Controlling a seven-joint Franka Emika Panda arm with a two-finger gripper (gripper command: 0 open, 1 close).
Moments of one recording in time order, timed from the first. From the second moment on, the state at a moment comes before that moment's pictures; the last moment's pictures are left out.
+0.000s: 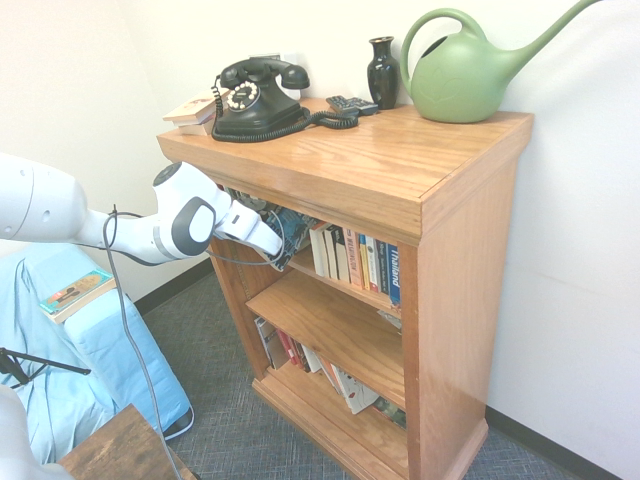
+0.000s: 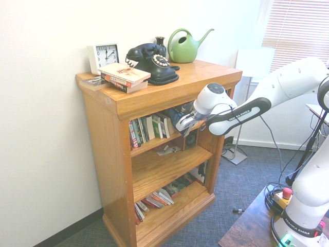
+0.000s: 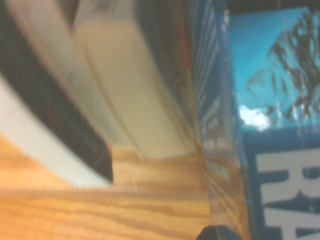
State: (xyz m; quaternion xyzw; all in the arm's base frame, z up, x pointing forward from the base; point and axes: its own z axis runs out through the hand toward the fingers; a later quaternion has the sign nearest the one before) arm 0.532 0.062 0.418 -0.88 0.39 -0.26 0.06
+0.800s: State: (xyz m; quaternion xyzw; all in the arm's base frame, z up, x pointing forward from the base) arm 0.570 0.069 0.412 -0.88 0.39 -0.27 0.06
